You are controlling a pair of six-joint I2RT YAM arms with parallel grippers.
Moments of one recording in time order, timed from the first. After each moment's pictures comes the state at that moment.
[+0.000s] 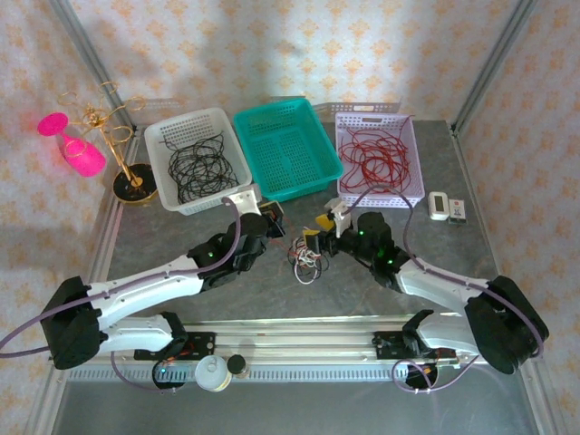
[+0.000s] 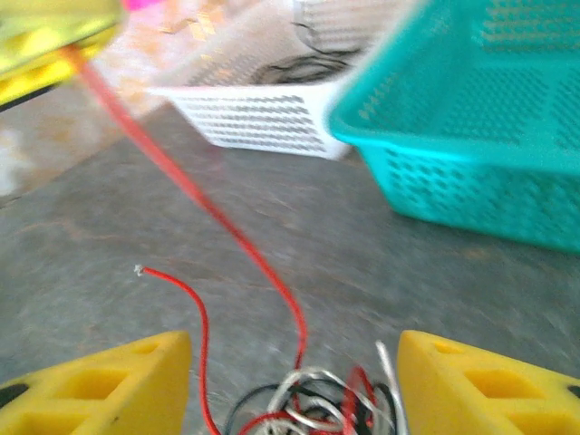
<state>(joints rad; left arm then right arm) -0.90 1.18 0.76 0.07 -0.58 -0.80 0.62 1.20 0.44 0.47 -0.37 0.12</state>
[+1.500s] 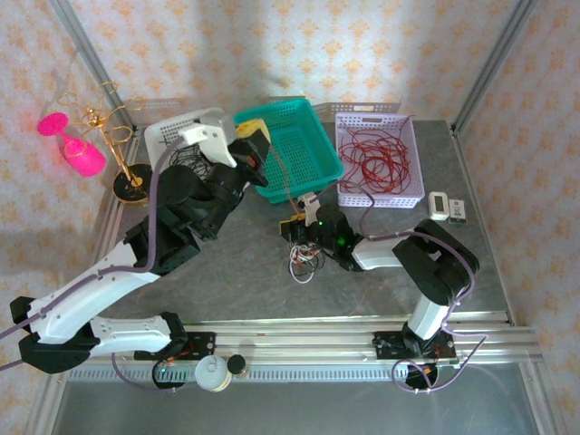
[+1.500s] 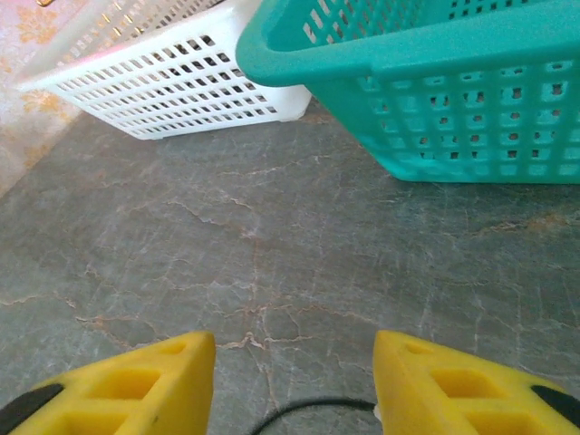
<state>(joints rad) -0.94 1.13 1.44 -0.05 -0.55 -0.19 0.72 1.72 0.67 0.63 -0.17 0.38</state>
